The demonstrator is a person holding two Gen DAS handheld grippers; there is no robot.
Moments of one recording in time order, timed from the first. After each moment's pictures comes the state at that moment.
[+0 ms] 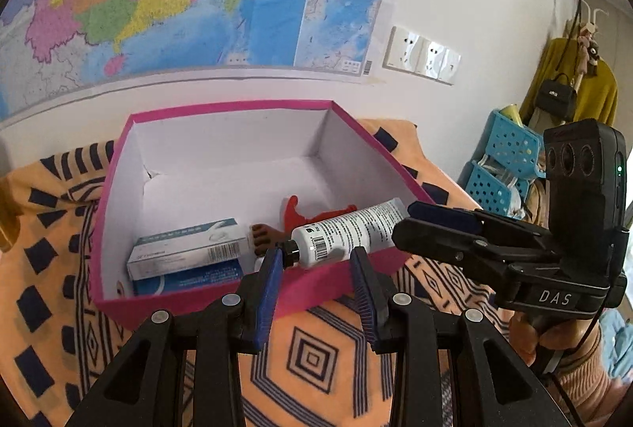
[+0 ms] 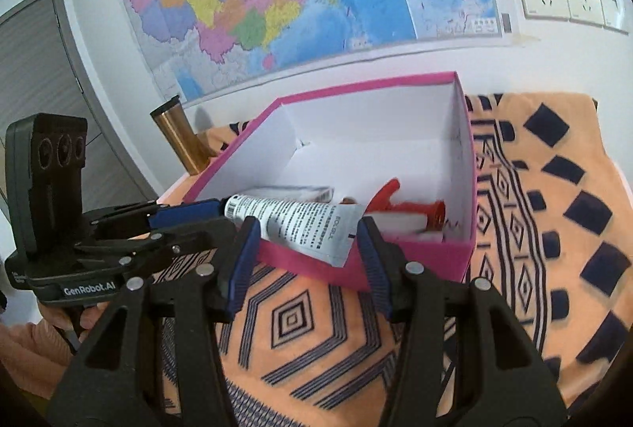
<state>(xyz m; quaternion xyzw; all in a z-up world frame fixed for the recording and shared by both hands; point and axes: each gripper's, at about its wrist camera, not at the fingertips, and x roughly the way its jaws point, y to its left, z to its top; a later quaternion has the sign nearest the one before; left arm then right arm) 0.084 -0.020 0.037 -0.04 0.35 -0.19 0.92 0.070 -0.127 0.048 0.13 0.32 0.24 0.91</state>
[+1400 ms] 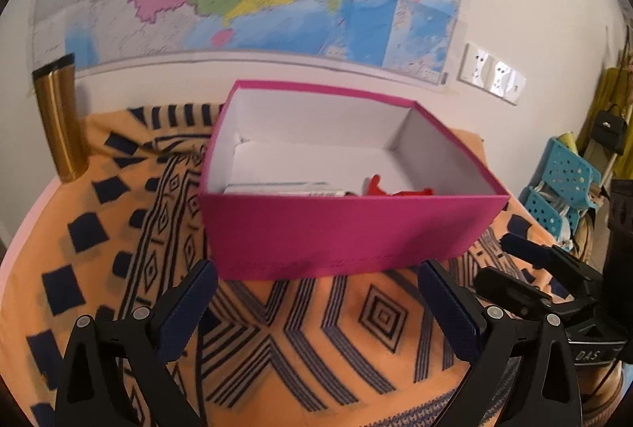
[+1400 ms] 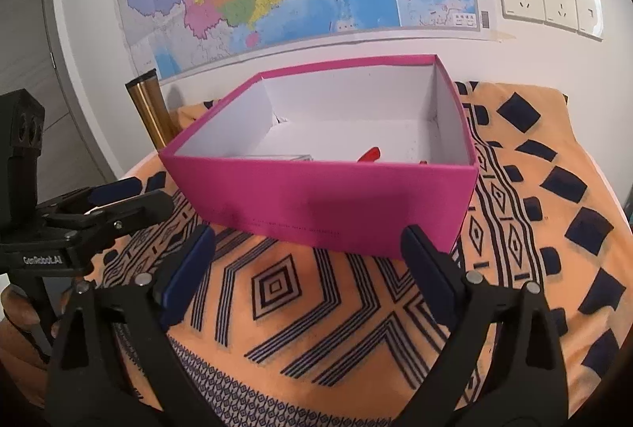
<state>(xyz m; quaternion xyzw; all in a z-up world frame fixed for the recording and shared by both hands) 0.029 0.026 0.005 -0.07 0.33 -0.05 0.94 0.024 -0.093 0.016 0.08 0.32 0.17 0.93</state>
